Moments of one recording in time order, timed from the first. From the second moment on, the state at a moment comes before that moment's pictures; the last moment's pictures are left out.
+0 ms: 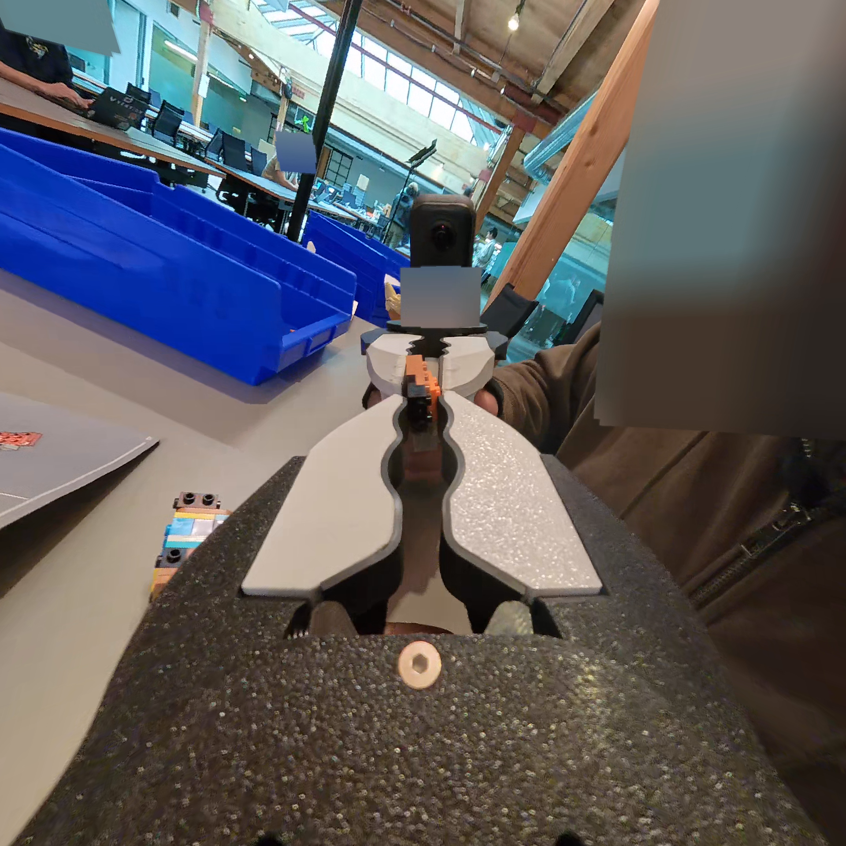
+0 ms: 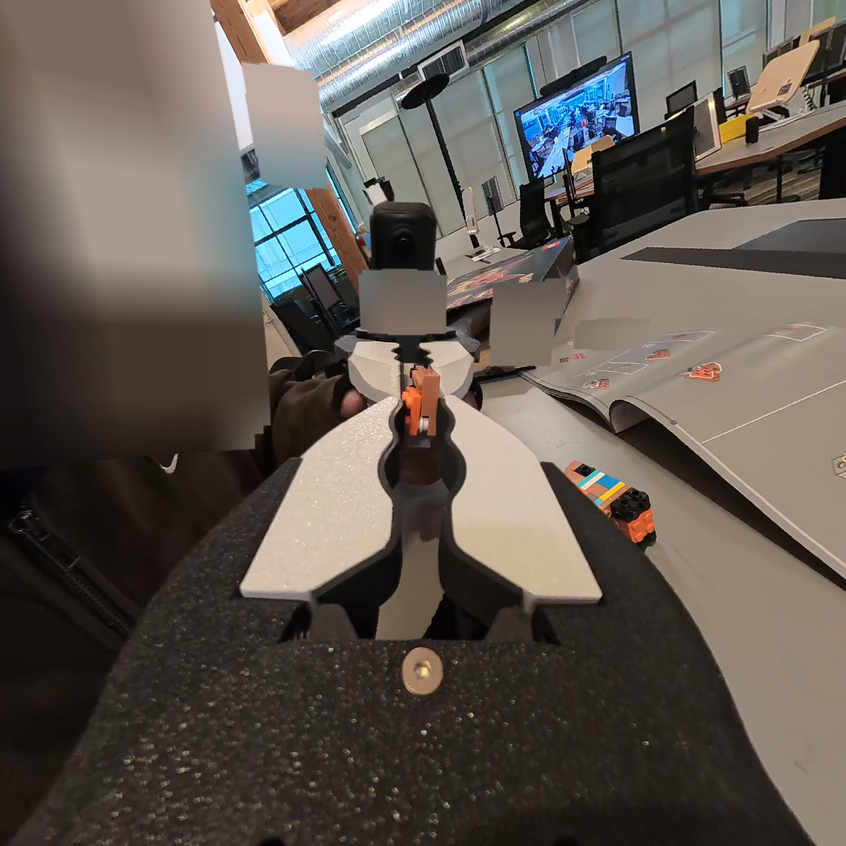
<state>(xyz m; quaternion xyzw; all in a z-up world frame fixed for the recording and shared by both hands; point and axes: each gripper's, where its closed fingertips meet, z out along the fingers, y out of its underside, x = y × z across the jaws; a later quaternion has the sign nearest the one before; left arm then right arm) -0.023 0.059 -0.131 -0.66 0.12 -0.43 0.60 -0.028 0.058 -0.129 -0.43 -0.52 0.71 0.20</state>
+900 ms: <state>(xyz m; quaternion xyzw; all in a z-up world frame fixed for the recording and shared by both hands) -0.040 0.058 -0.119 -0.54 0.04 -0.57 0.62 -0.035 0.056 -0.122 -0.46 -0.51 0.69 0.23</state>
